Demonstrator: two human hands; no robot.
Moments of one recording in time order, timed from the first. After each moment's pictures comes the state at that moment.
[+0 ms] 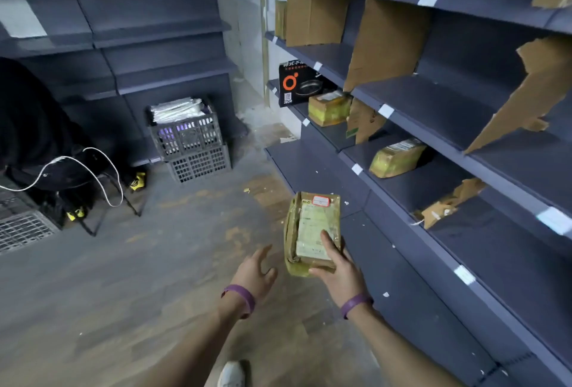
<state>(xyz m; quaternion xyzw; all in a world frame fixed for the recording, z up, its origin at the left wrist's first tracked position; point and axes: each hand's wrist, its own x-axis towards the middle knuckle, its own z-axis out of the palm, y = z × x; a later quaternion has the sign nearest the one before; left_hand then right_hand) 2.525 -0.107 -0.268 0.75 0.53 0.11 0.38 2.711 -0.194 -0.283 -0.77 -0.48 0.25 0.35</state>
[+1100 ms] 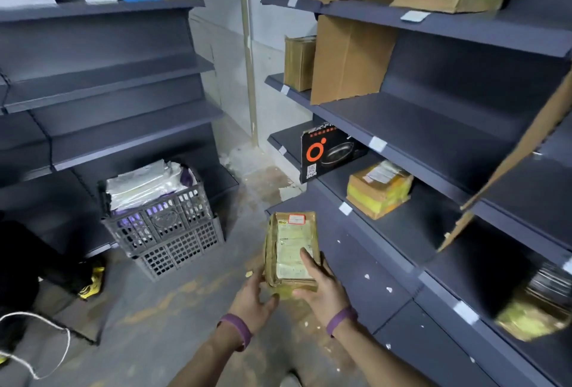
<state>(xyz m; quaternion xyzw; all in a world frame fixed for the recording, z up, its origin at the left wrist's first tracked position) 2.581 0.478 -0.292 0.77 0.46 0.14 0.43 2.750 0.399 -0.302 -0.77 -0.48 0.26 0.33</state>
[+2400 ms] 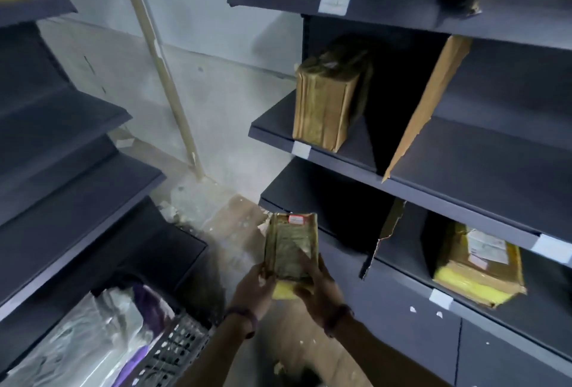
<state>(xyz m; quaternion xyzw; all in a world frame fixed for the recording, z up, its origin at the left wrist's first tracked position) 2.734 1.047 -0.287 0.77 0.38 0.05 0.51 2.827 0.916 -0.310 -0.85 -0.31 0.20 0.38</state>
